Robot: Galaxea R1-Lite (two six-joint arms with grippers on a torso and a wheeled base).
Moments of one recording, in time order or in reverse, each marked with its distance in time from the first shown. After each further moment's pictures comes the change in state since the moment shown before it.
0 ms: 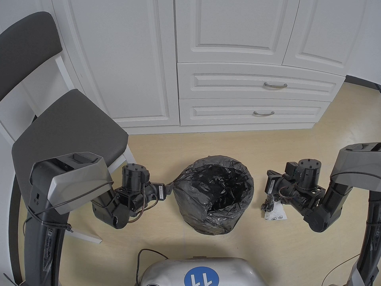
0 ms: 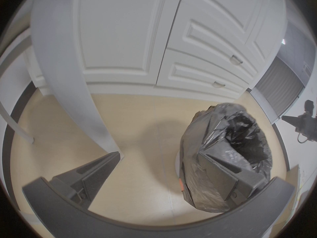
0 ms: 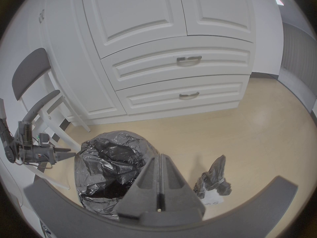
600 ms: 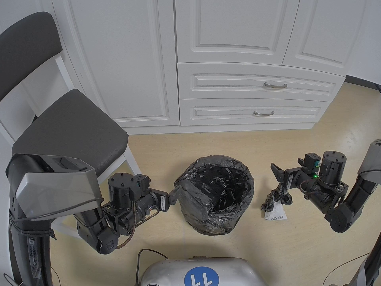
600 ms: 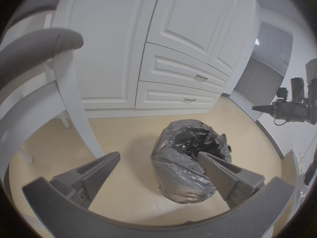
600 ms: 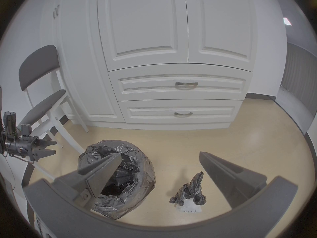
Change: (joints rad) left arm -0.114 -0.202 0.404 -0.389 -0.005 0.087; right arm -0.037 -0.226 0.149 -0.002 0.000 -0.152
